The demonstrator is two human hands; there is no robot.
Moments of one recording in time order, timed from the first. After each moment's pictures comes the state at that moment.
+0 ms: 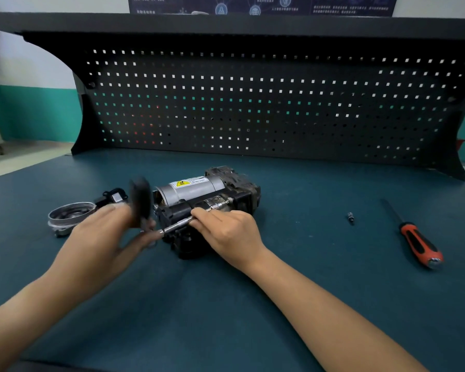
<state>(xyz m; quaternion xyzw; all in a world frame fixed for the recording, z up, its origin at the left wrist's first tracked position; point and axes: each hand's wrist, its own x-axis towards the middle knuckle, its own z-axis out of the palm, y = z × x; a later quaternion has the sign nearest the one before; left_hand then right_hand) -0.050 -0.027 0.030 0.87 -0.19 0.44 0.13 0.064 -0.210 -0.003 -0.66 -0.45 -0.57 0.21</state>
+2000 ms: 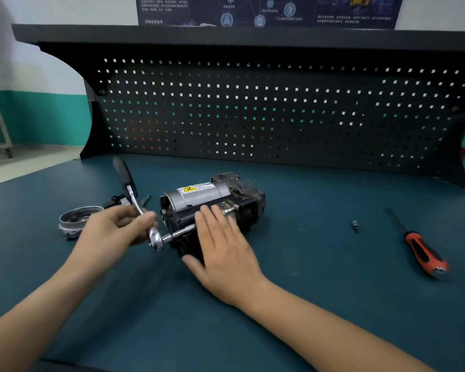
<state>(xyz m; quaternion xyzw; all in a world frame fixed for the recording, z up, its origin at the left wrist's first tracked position) -0.035 -0.027 0.026 0.74 0.05 0.29 0.60 0.019 -0.206 -0.015 -0.84 -0.36 -0.39 0.08</state>
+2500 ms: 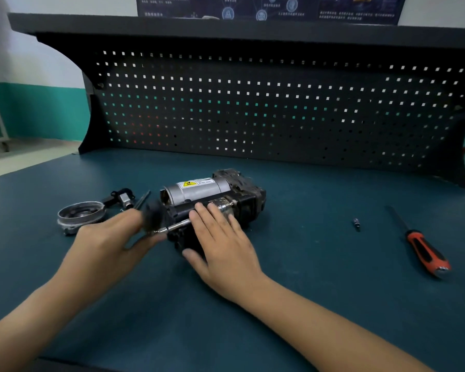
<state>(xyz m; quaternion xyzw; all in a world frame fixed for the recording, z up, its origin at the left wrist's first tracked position) -0.057 -0.025 0.025 0.87 -0.17 0.44 0.16 0.018 -0.202 -0.014 -0.83 -0.39 -0.38 0.13</state>
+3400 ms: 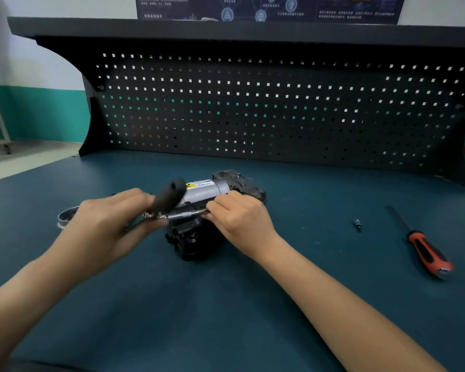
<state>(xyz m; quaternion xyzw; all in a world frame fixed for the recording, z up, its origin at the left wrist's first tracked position) -0.051 -0.020 0.055 0.86 -0.22 0.43 0.16 0.070 -0.218 0.025 -0.68 -0.45 -0.57 0.09</state>
